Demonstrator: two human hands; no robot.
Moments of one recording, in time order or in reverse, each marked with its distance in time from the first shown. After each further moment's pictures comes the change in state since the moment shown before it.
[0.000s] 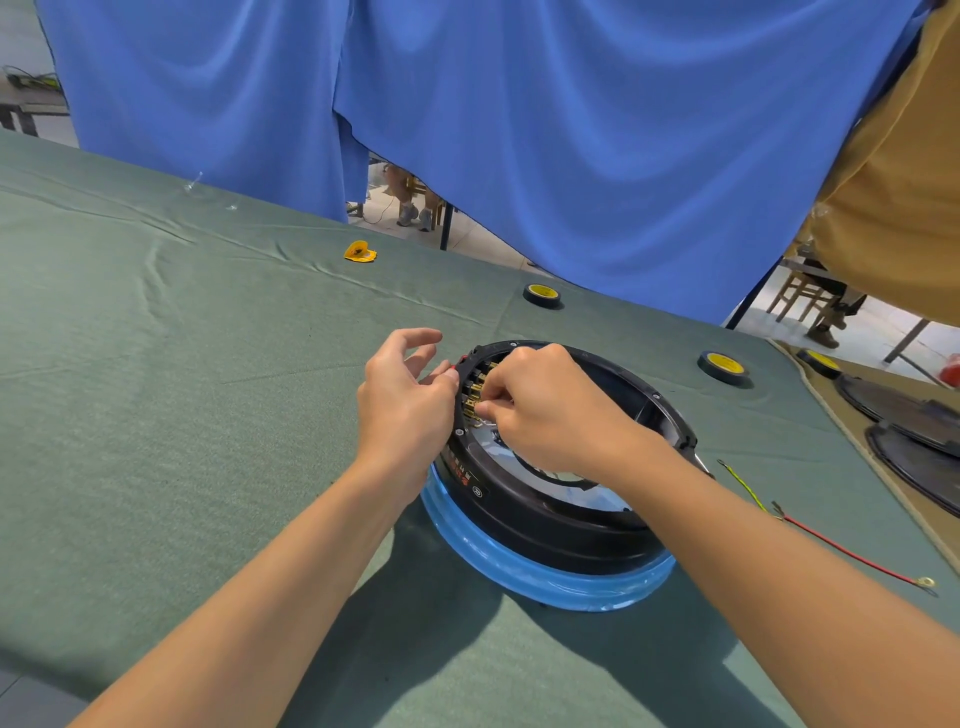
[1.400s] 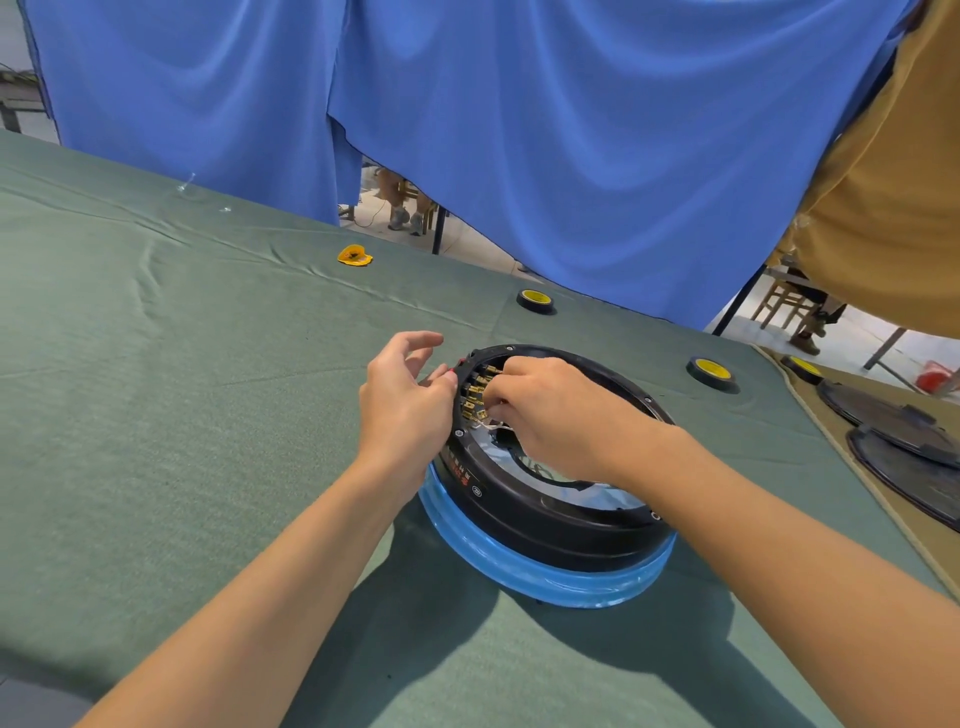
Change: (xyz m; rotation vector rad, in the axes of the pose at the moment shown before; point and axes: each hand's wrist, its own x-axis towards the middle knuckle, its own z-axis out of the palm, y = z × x) left_hand 0.001 0.001 -0.001 -0.031 -0.043 -0.011; right_hand -0.007 0.016 -0.006 -0.256 -0.030 -0.281
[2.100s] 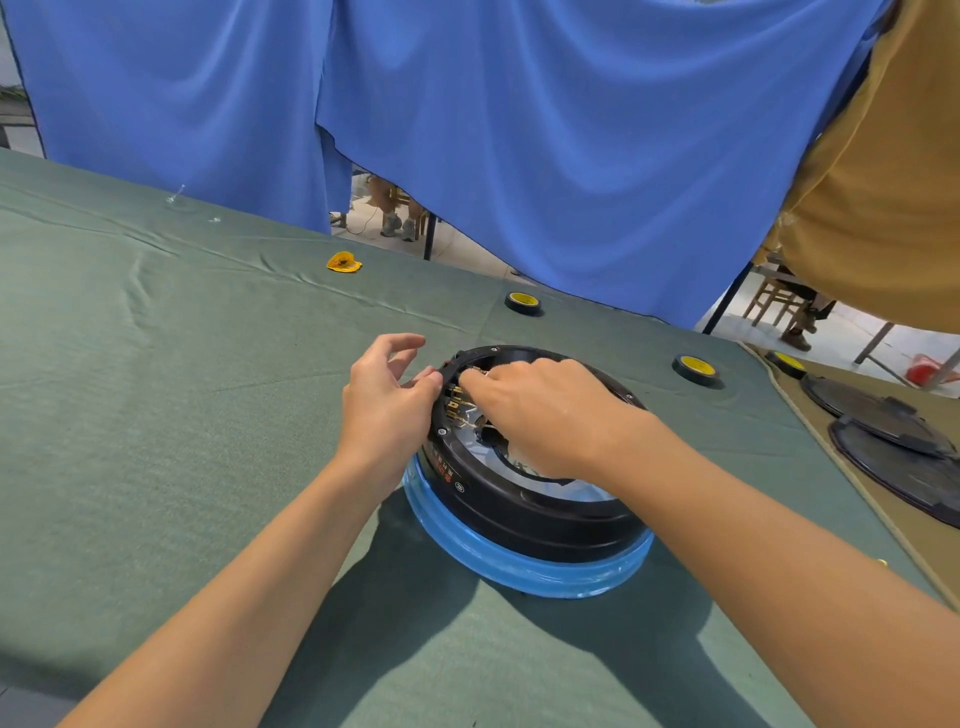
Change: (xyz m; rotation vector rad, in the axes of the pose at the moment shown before) left_hand 0.005 -0.006 -0.004 0.059 -0.034 0.051; right_hand -0.003 -0.009 -0.011 -0.266 -0.077 0.006
